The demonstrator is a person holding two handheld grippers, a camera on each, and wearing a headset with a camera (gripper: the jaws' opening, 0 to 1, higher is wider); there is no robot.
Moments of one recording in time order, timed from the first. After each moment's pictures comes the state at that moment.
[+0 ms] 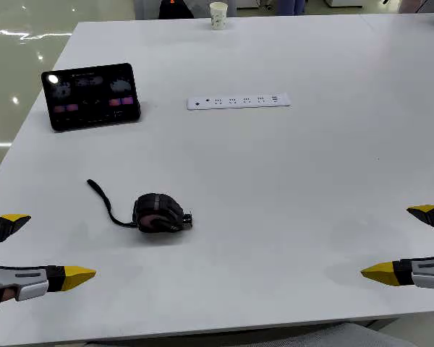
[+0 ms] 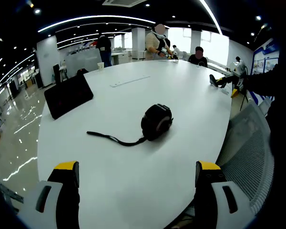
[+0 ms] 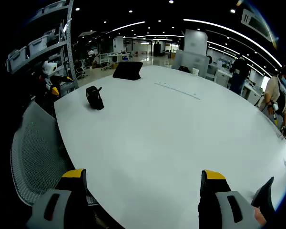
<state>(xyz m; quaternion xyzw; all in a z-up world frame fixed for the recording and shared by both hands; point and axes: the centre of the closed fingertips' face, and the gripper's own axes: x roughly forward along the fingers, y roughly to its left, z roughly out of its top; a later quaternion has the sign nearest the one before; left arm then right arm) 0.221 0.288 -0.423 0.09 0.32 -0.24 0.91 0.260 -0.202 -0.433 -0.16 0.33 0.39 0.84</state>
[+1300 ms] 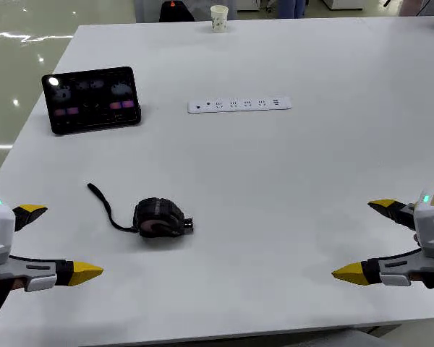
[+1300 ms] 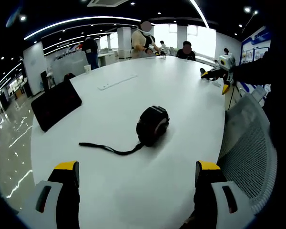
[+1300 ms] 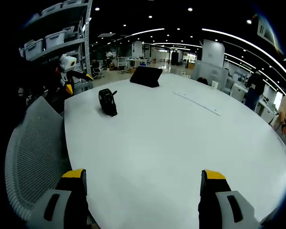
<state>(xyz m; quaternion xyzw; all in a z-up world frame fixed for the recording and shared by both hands) 0.246 0.271 -0.428 0.14 0.32 -0.30 0.89 0.278 -0.139 -0.442 -0.18 0.29 0.47 0.82</state>
